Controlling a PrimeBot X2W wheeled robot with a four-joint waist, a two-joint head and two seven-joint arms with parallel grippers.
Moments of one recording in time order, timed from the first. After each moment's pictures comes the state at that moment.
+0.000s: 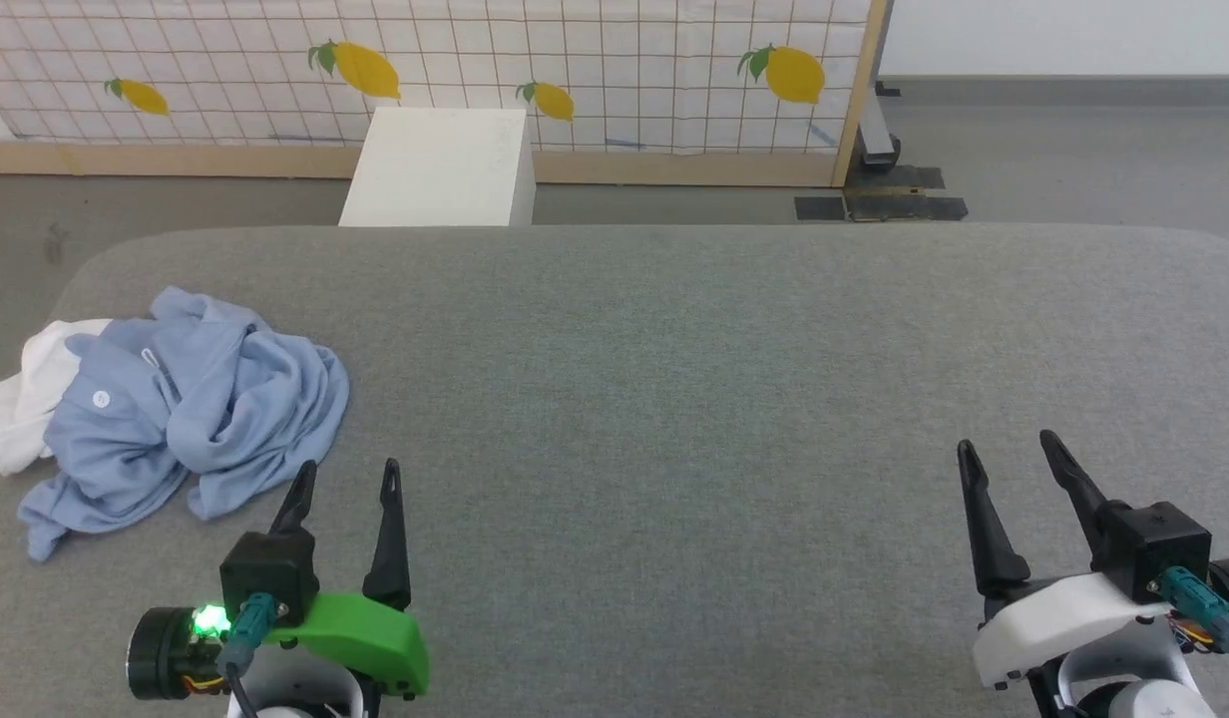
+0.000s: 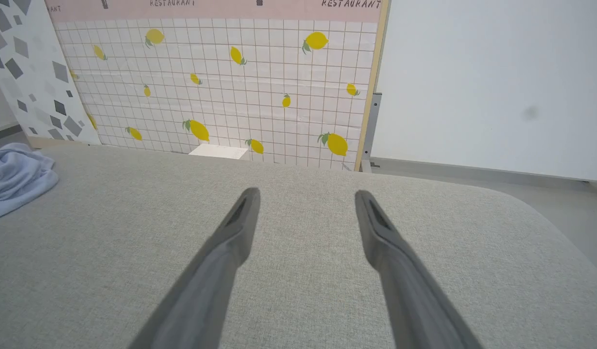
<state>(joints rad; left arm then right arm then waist) 0.03 0.06 -0.01 -0.03 -0.03 0.00 -0.06 0.02 -0.05 -0.06 0.00 0.03 0.13 -0.05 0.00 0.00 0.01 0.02</state>
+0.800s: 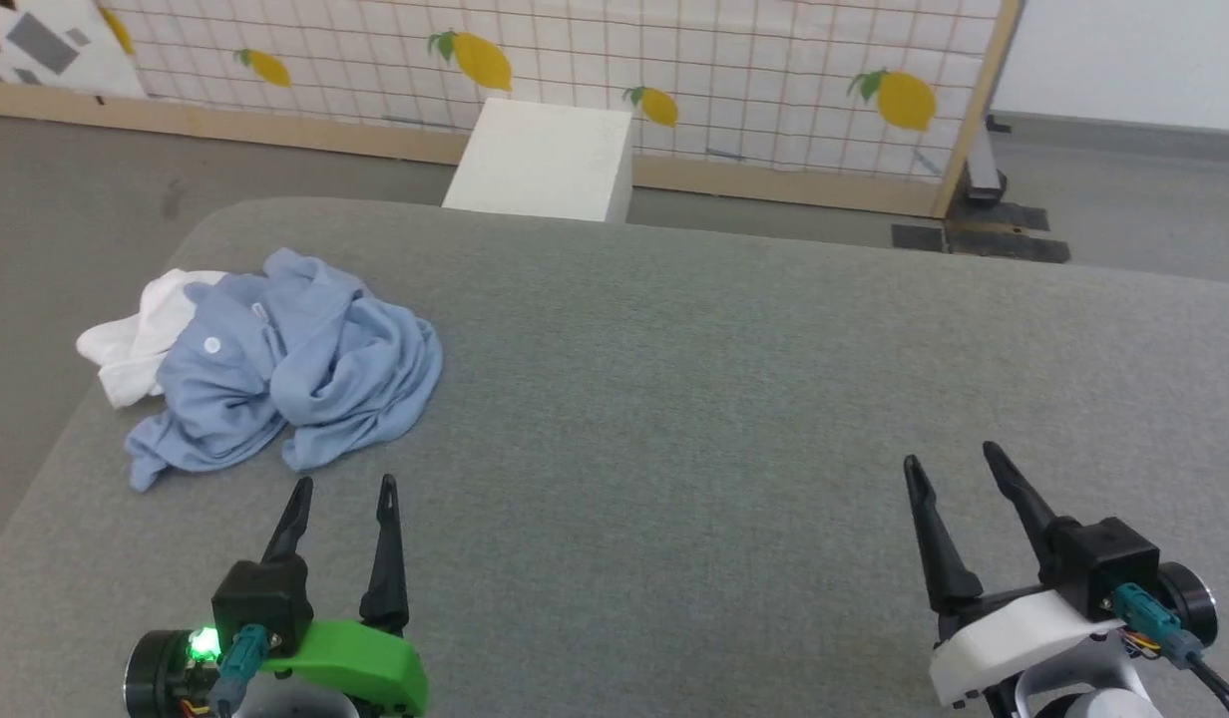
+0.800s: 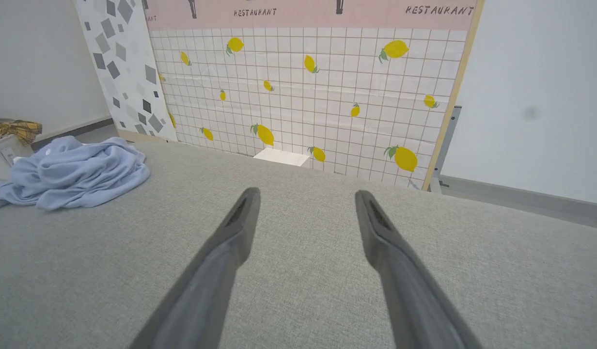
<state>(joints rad) 0.07 0.06 -0.01 -0.04 -0.04 0.00 -0.10 0.03 -0.05 0.02 0.03 0.05 0.13 -0.10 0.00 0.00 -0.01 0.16</state>
